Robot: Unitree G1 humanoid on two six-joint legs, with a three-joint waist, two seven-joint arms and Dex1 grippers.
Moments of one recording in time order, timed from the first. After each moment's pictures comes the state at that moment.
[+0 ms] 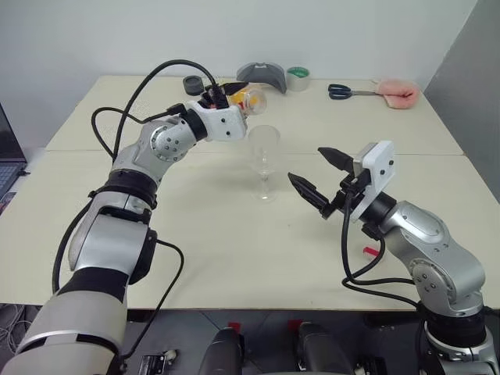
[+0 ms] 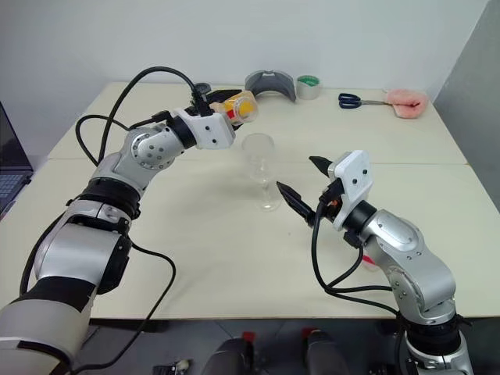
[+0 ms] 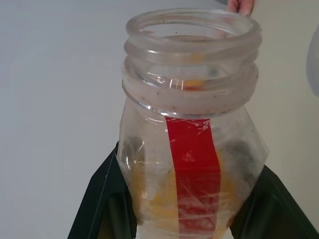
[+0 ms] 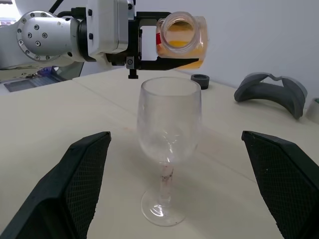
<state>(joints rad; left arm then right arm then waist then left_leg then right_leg) -1.22 0.55 -0.28 1.08 0.52 -0.82 -0.24 -0.34 -0.42 0.02 -0.62 0.49 0.65 0.38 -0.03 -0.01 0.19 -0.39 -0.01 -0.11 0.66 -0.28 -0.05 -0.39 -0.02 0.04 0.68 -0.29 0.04</state>
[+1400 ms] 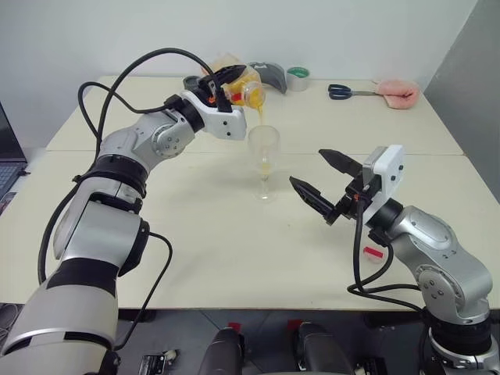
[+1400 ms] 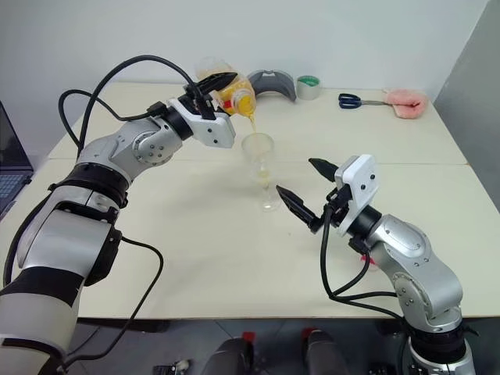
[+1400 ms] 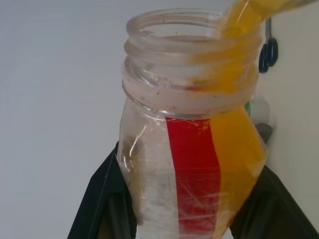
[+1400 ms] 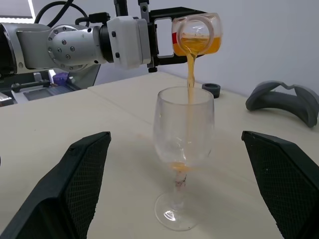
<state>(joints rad) -1.30 0.60 -0.42 1.13 0.75 -0.85 0.12 -0.29 -0.42 -0.01 -0.65 0.53 0.62 0.44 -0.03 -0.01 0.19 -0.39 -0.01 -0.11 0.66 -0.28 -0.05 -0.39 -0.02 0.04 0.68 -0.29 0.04</state>
